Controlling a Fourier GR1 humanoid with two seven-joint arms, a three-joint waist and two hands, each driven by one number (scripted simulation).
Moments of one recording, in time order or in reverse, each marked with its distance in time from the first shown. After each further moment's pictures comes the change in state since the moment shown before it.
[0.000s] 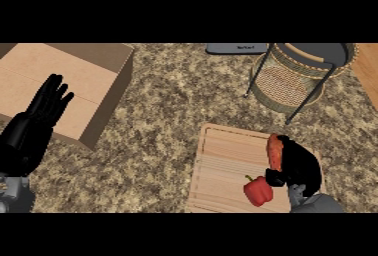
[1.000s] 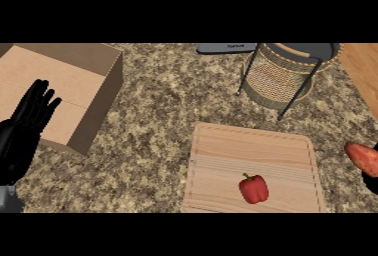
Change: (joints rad) left arm 0.055 0.000 0.057 -0.029 -0.004 -0.013 0.004; right arm 0.154 -0.491 -0.311 0.120 -0.114 -0.135 -0.608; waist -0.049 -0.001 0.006
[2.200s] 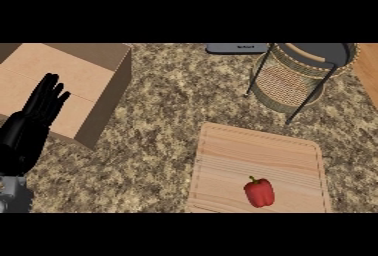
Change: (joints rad) left arm -0.058 -0.030 -0.008 0.034 -0.029 -0.030 -0.001; right arm -0.164 -0.087 -0.336 -0.278 -0.501 0.034 -0.209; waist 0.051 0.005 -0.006
